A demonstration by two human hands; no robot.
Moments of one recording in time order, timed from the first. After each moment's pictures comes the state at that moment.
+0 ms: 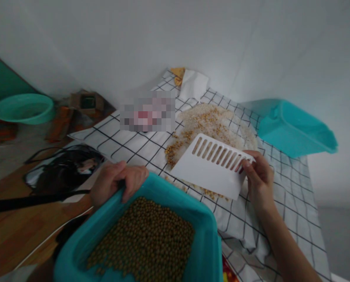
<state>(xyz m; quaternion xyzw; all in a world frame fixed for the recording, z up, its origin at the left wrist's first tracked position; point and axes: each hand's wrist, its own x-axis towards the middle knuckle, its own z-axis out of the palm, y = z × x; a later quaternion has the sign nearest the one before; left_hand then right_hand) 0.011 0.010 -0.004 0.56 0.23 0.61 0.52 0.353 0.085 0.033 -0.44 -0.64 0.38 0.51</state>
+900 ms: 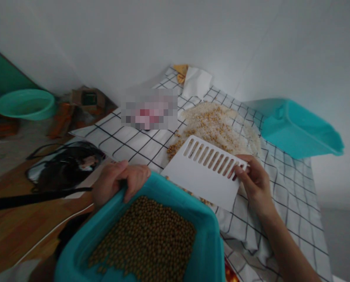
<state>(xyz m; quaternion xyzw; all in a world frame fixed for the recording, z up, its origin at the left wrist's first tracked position) 0.007 0.013 0.005 0.59 0.22 0.58 0.51 0.345 0.075 0.038 -0.43 -0.67 0.43 0.43</state>
